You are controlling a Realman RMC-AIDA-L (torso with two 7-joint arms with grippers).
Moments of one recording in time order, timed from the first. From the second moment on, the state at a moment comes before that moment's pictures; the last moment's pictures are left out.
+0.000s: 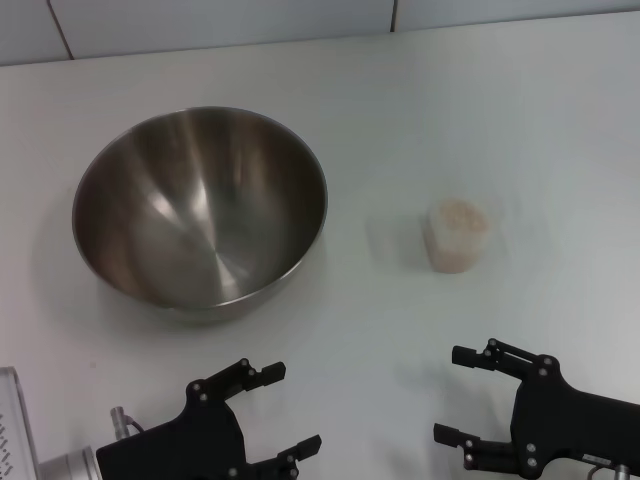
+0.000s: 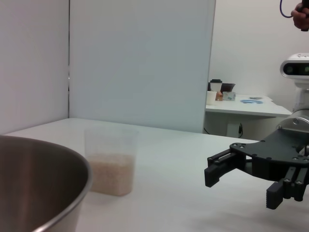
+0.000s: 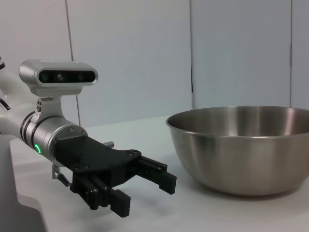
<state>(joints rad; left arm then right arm) -0.35 -2.06 2.29 0.10 0.37 1.46 -0.46 0.20 2.07 -0.48 -0.24 -2.09 -1.68 0.51</state>
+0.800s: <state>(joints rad) -0.30 -2.05 2.08 0.13 0.36 1.77 -0.38 0.20 2.07 -0.47 -0.25 -2.09 -1.68 0.51</state>
